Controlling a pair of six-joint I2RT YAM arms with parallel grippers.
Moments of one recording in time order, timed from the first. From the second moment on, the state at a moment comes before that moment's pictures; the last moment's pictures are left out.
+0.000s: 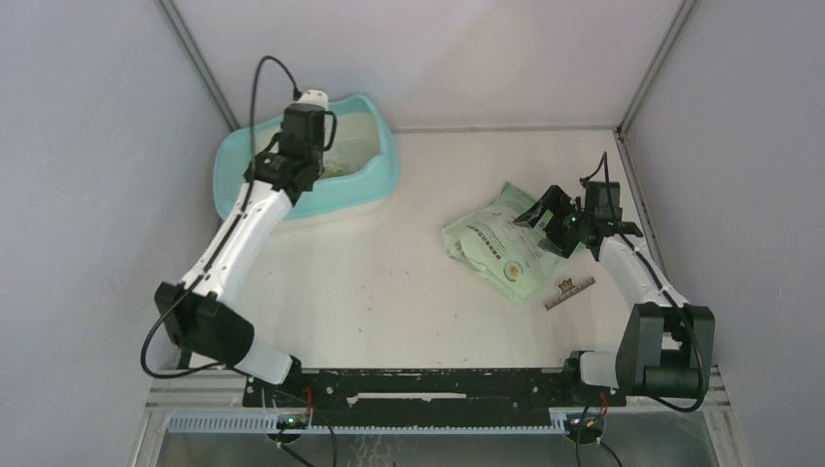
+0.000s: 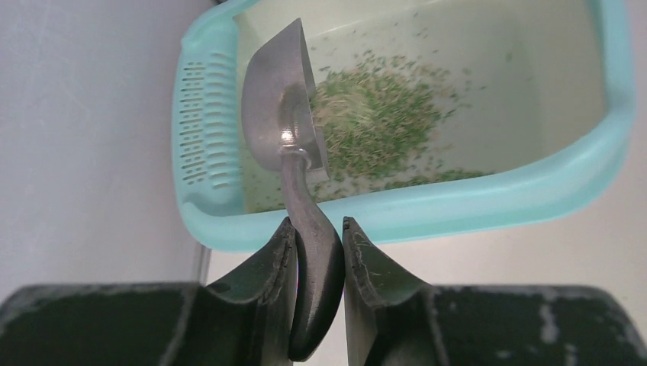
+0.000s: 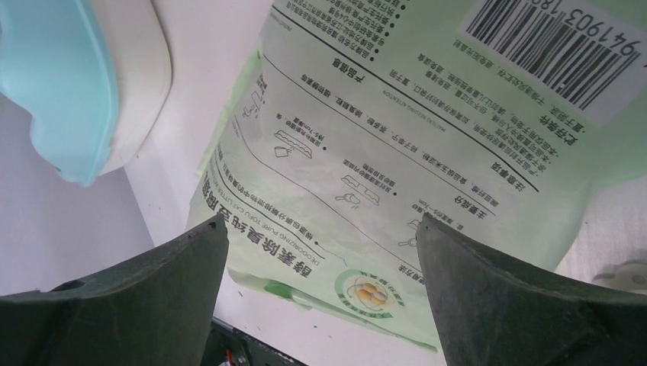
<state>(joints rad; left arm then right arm) -0.31 1.46 1.55 -0.64 -0.52 0.00 -0.06 1.31 0.84 -0.41 -0.47 0.65</state>
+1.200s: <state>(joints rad) -0.61 0.95 1.22 -0.69 -0.15 -0.47 -0.01 1.18 0.80 -0.40 -0.53 0.65</state>
